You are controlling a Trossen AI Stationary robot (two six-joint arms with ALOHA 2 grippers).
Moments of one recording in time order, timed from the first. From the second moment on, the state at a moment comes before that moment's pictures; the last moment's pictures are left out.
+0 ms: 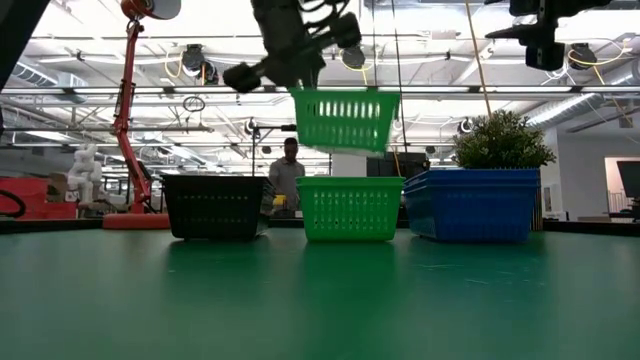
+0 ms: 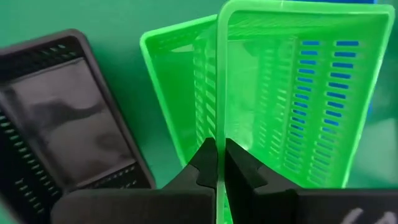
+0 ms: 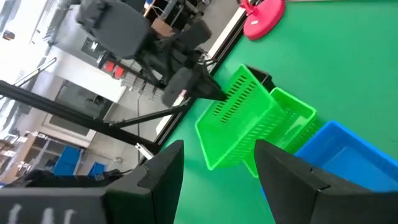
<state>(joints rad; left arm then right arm) 0.11 1.90 1.77 -1.06 0.03 -1.21 -0.47 0.52 0.74 -0.56 -0.43 0.82</state>
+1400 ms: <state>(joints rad) 0.10 1.90 1.58 -0.87 -0.04 -1.39 -0.47 0.52 0.74 -0.56 -0.47 0.77</state>
